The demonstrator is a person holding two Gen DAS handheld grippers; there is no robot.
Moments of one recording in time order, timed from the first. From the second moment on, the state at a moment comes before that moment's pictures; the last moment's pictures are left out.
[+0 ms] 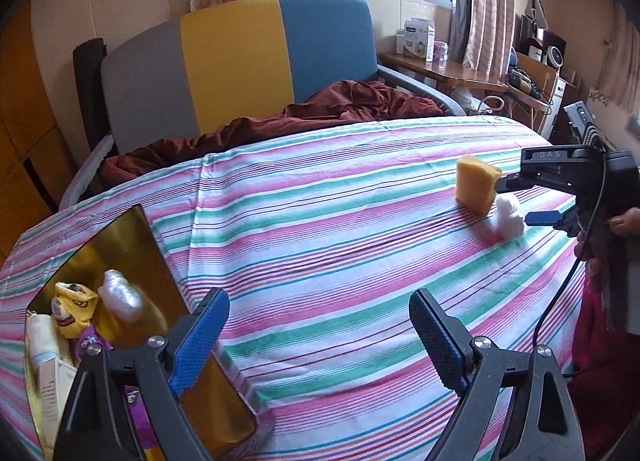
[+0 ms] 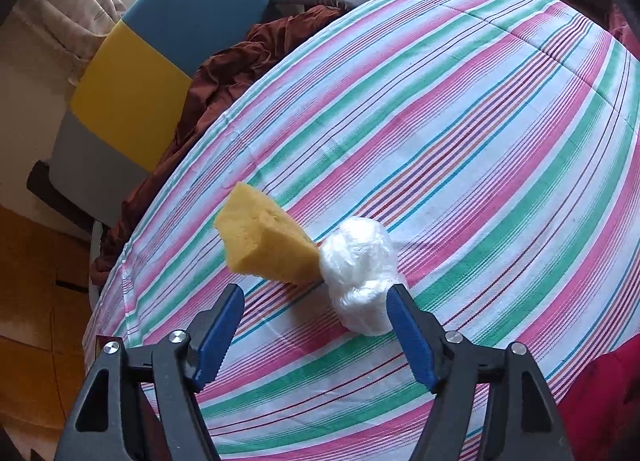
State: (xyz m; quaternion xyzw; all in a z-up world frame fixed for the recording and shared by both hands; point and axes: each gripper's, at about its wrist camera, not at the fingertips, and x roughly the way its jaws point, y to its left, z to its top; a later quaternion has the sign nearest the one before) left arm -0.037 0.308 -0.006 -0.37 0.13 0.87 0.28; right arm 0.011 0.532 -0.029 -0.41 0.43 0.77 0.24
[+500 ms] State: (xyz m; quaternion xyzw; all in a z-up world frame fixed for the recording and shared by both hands) left arm -0.044 0.327 -0.013 -0.40 0.11 0.86 0.31; right arm -0.003 0.538 -0.047 -0.47 0.37 0.74 0.30
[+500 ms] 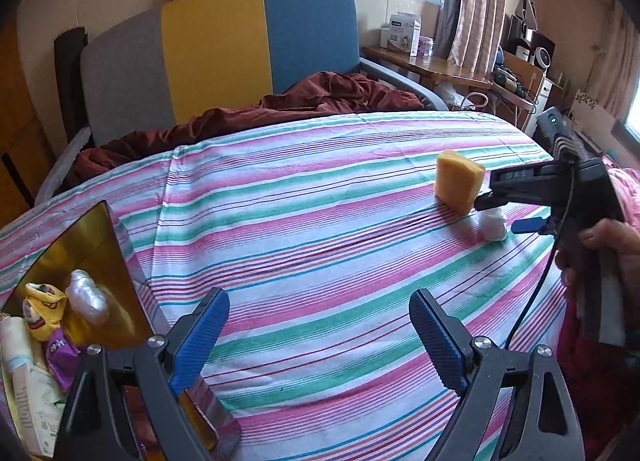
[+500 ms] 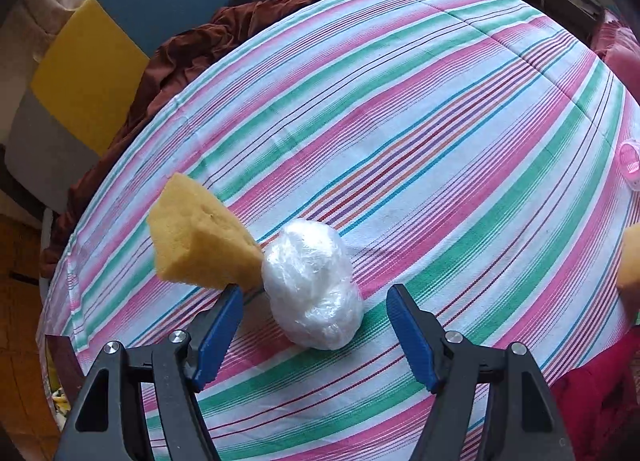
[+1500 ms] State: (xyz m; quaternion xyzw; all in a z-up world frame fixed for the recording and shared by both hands) left arm -0.081 0.484 -0.026 -0.38 0.18 0.79 0.45; right arm 0.045 0.554 -0.027 -0.34 0.49 0.75 0.27
